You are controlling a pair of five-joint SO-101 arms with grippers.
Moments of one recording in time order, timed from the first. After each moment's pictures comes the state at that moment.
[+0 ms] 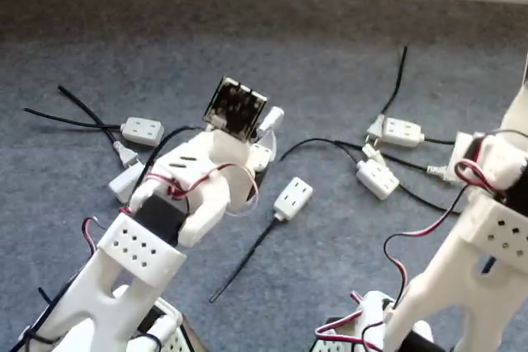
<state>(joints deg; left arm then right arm) 27.5 -45.2 42.1 45.4 3.3 28.5 -34.5 0.0 98.7 13.6</state>
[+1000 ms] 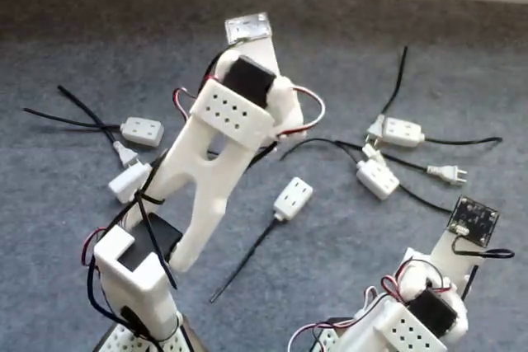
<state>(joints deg) 29.2 13.0 -30.4 100.5 49.2 42.5 -94.9 87.8 72.2 18.3</state>
